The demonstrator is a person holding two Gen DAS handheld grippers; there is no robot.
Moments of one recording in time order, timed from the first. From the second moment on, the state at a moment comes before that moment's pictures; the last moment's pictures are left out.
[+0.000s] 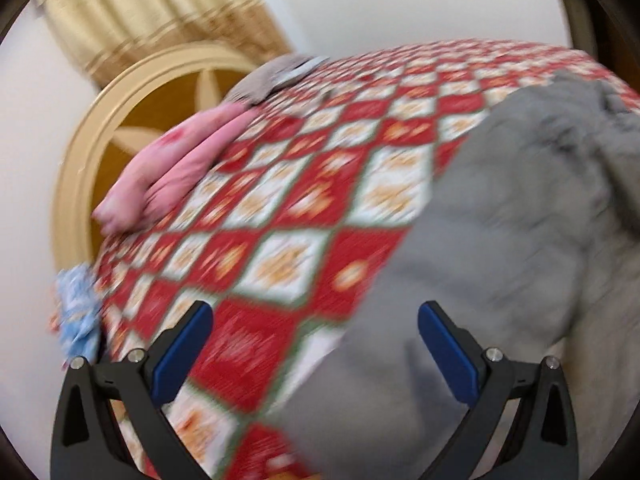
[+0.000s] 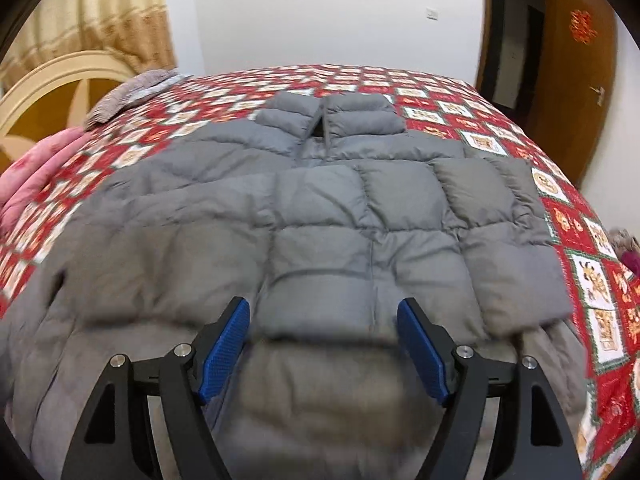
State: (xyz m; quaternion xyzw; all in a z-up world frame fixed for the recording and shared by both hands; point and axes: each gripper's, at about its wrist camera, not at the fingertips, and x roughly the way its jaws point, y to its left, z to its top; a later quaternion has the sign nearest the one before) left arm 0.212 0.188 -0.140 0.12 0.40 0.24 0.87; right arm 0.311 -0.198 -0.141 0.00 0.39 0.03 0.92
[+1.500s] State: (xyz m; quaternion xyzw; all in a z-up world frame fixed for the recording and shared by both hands) left arm 0.280 0.117 -0.021 0.14 0.27 0.18 0.94; right arm 0.194 -0.261 -0.131 0.03 0.34 0.05 0.94
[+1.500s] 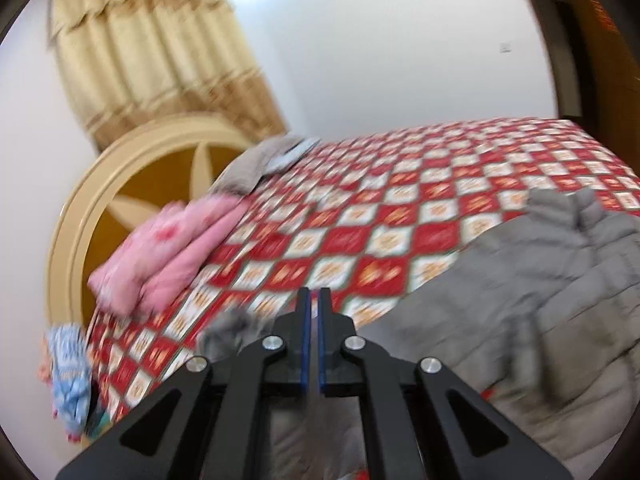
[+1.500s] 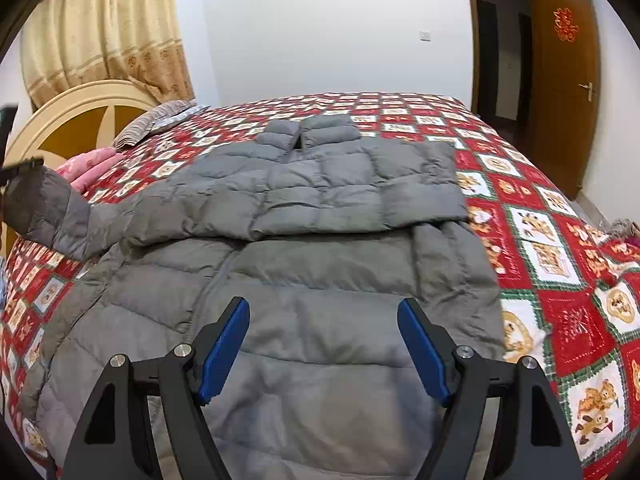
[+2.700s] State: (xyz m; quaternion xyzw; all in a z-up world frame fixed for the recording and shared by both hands) left arm 0.272 0.155 -0.145 -0.03 0.38 0.16 0.91; right arm 0.204 -0.280 -0.178 0.04 0.39 0.02 0.92
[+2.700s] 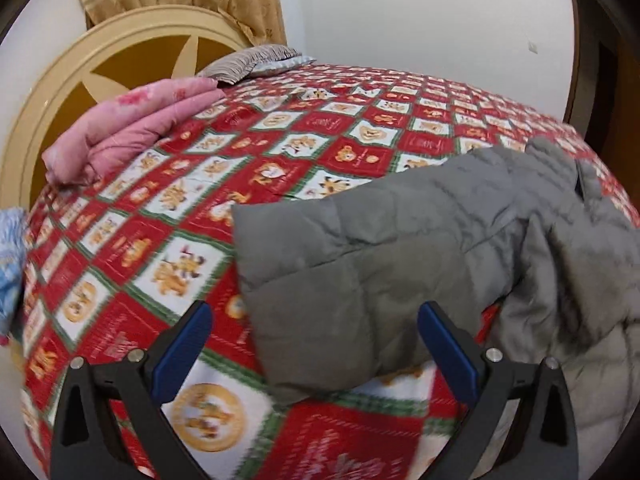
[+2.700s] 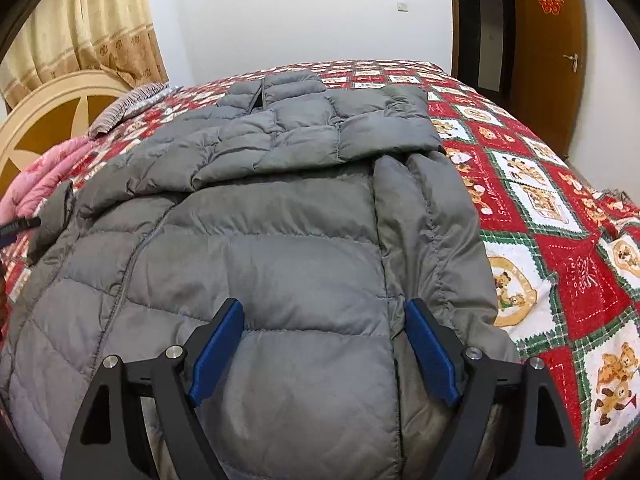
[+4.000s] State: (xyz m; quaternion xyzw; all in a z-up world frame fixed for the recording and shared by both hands) left arm 0.254 0.223 -0.118 -0.05 0.31 0.18 0.93; right arm 0.301 -0.091 -0.094 0.05 0.40 0.25 0.88
